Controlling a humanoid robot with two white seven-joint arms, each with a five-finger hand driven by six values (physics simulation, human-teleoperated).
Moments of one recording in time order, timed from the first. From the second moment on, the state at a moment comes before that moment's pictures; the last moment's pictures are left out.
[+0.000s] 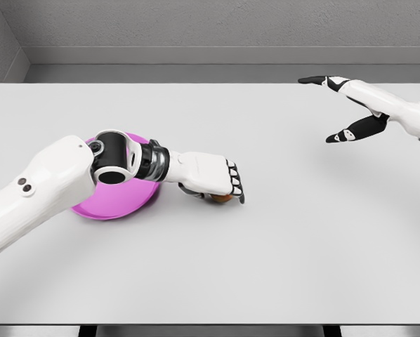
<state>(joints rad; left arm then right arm) -0.90 0.42 -1.09 -1.38 -0.66 -0.61 -0.49 -0.58 -0.72 0.40 -1.25 -0.12 -0.61 0.61</state>
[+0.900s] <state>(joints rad) -0.90 0.42 -1.09 -1.38 -0.65 -0.61 -0.49 -0.58 -0.72 0.42 -1.25 -0.11 -0.61 0.61</state>
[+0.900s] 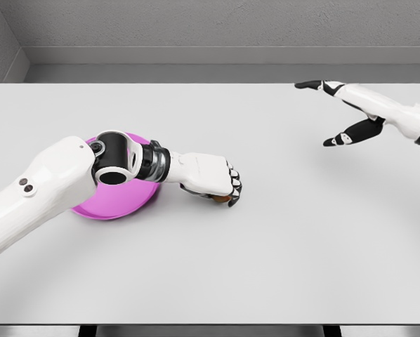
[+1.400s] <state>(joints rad) -0.95 0.82 -0.95 -1.46 -0.36 -0.61 -0.48 -0.58 -0.72 0.42 -1.24 -0.11 -0.61 0.61</state>
